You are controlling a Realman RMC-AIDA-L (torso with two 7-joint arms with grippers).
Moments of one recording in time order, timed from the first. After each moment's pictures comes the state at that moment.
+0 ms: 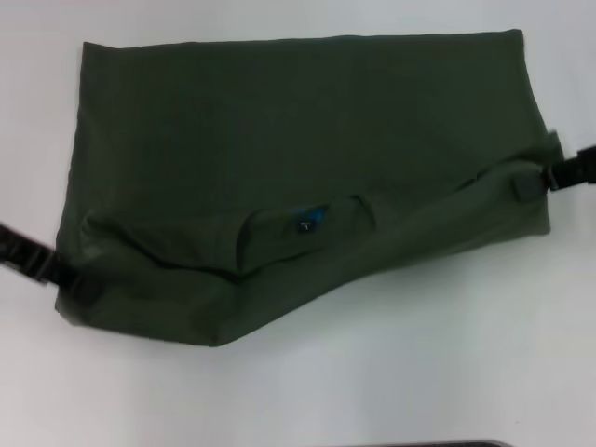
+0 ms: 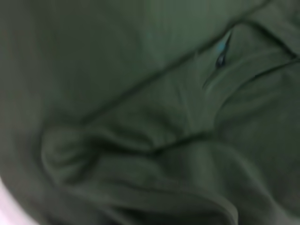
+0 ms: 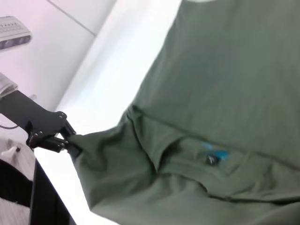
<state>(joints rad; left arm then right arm) -0.63 -2.06 0.78 1.17 2.65 2.06 -2.38 0.55 1.93 -0.74 -1.04 -2.22 -1.98 2.37</state>
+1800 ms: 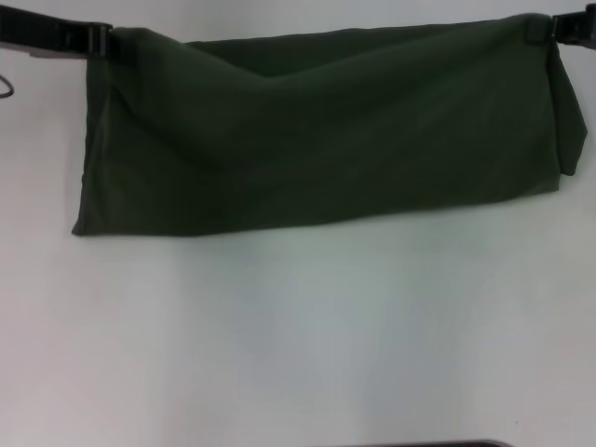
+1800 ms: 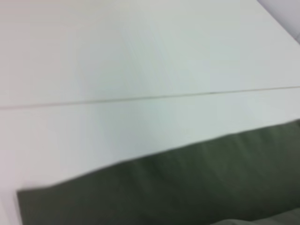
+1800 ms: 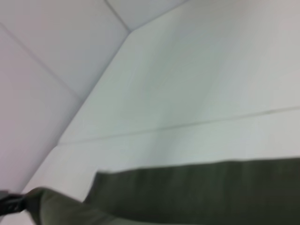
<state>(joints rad) -0.72 -2.10 0.74 1.10 2.53 1.39 -2.46 0.56 2.00 -0.53 -0.96 -2.19 -1.52 2.27</state>
